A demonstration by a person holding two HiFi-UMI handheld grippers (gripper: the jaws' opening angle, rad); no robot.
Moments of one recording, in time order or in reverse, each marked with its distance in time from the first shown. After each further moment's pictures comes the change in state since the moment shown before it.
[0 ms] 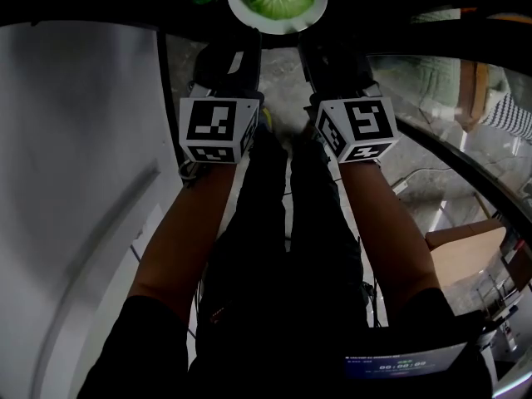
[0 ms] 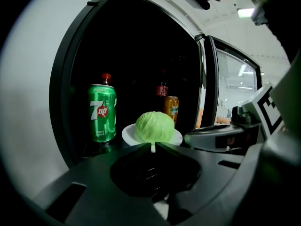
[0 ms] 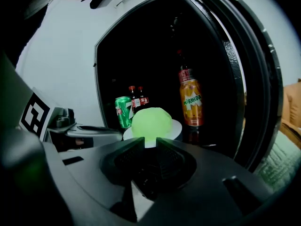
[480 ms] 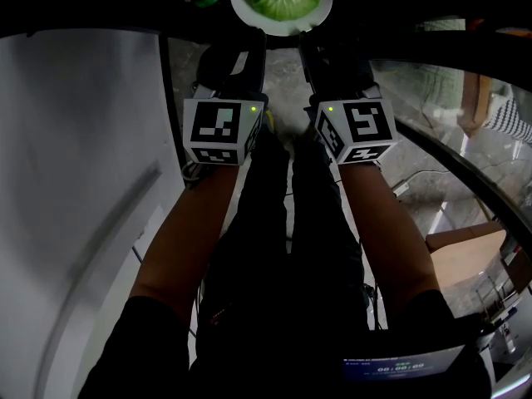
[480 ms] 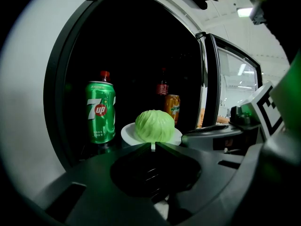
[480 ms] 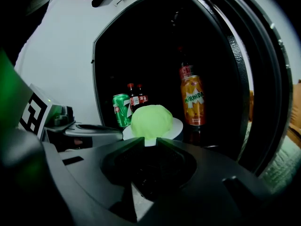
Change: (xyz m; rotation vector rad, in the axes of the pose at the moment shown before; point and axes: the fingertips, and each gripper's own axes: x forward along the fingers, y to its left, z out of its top) left arm 0.006 -0.002 -0.002 0.007 -0.005 -0.008; right arm 0.007 -0.001 -0.006 -0.011 0.008 -0.007
